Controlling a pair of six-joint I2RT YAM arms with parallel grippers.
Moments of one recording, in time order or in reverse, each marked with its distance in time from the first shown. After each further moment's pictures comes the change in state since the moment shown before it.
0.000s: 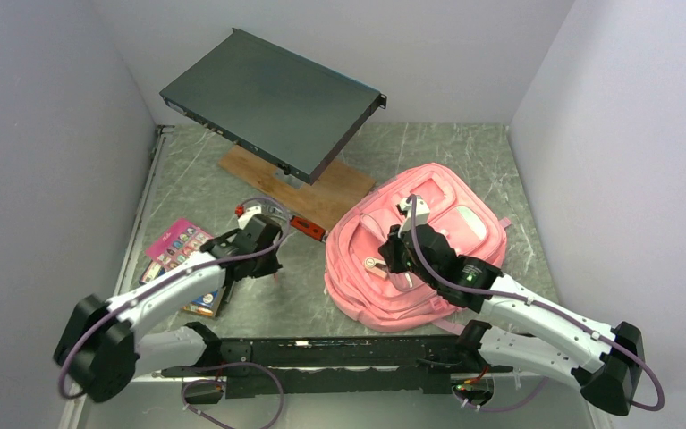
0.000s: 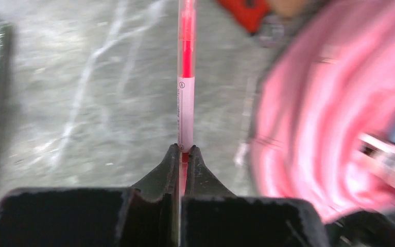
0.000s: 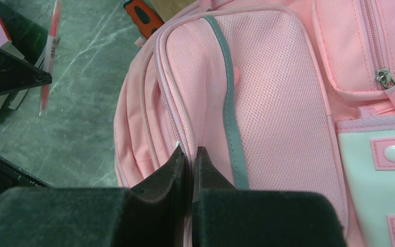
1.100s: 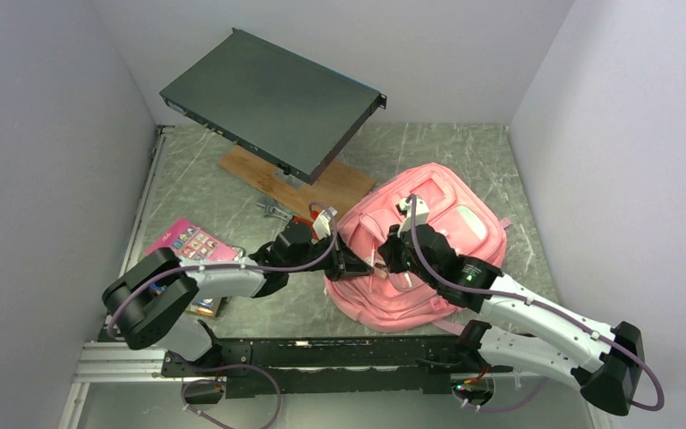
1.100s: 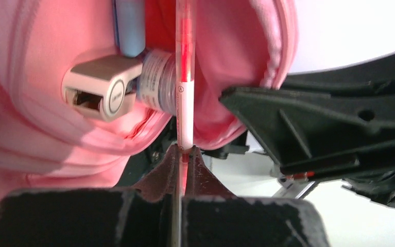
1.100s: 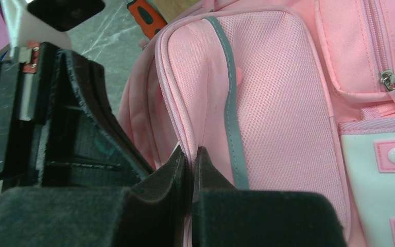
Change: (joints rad) left arm -0.233 0.364 -0.105 1.138 0.654 -0.454; right arm 0.000 0.004 0.000 0.008 -0.015 0.000
